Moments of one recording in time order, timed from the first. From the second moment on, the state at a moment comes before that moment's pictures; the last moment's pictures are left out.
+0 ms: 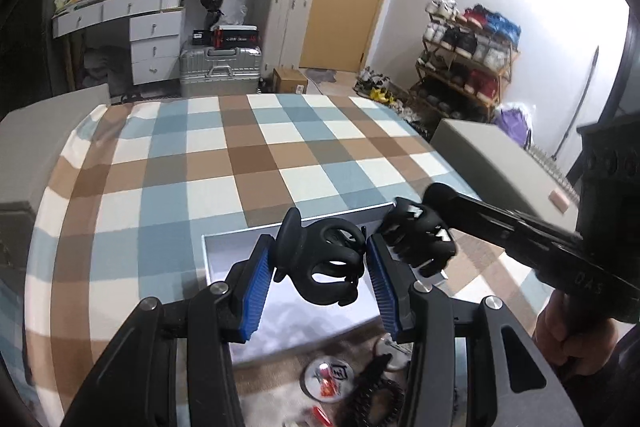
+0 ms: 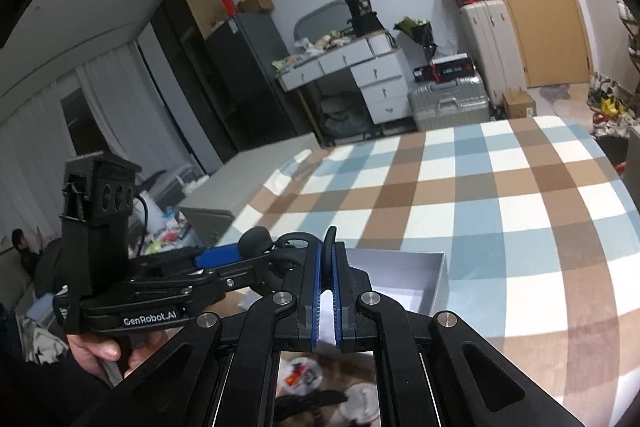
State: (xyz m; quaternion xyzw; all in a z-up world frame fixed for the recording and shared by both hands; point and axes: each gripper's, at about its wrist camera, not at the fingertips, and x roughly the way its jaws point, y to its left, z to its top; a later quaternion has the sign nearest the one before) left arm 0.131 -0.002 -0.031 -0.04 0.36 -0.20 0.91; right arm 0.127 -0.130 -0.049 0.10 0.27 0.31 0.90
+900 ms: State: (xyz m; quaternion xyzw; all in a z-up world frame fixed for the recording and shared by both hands) left arm 0.162 -0.004 -0.058 -0.05 0.43 -0.21 0.87; right arm 0.184 -0.116 -0.087 0.09 0.36 0.27 0.89
